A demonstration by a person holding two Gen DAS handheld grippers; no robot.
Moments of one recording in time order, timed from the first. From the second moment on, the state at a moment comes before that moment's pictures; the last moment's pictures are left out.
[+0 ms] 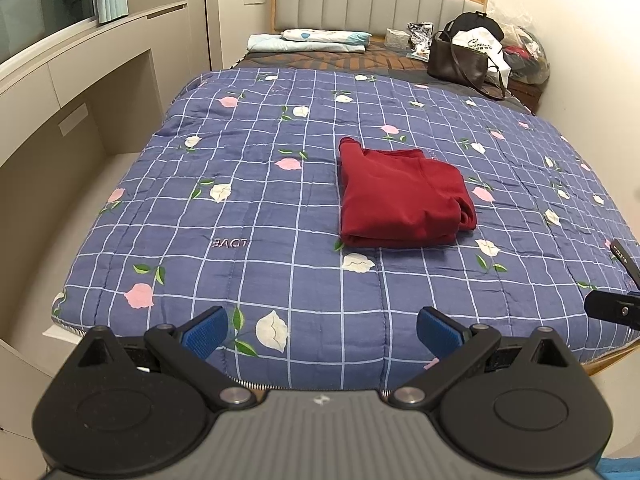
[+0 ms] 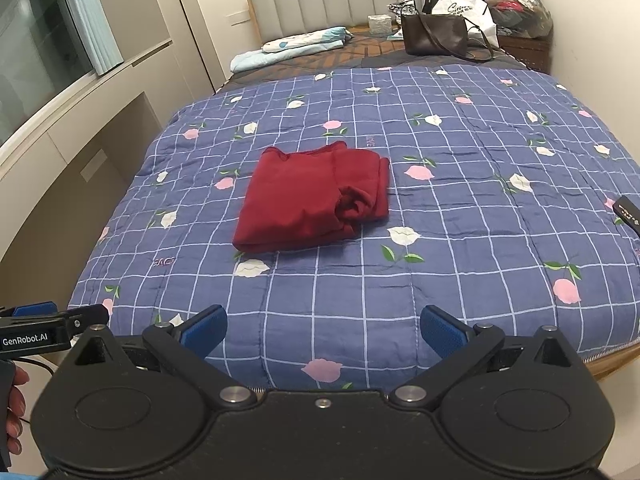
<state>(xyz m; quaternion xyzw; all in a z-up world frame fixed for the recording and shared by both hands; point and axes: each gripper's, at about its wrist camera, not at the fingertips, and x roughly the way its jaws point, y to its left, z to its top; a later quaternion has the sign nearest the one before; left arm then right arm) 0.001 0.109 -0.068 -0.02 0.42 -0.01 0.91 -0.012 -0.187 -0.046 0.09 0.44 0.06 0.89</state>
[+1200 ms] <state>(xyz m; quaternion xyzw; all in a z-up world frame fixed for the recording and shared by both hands) 0.002 0.111 -0.068 -0.02 0.42 -0.01 0.91 -0.009 -0.186 -0.044 0.09 0.44 0.06 0.89</state>
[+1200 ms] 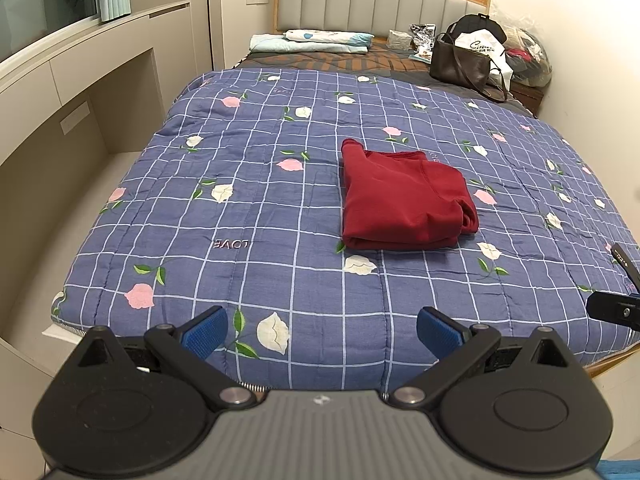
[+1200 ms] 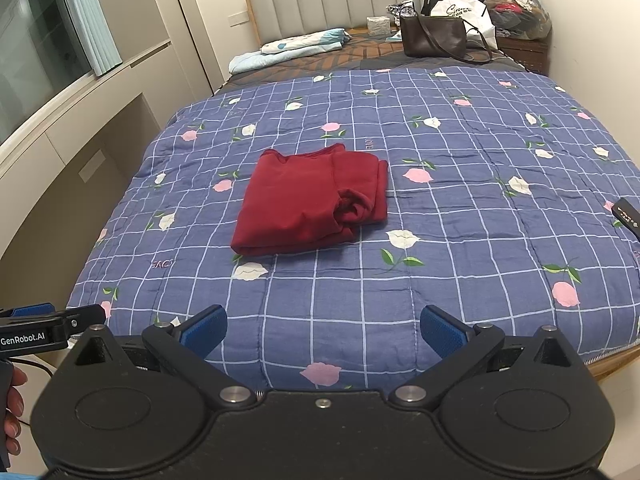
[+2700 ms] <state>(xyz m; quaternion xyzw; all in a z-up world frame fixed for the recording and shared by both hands) 0.009 0.107 -0.070 -0.01 0.42 0.01 0.91 -0.008 -0.185 -0.046 0.09 0.44 0.06 0.89</state>
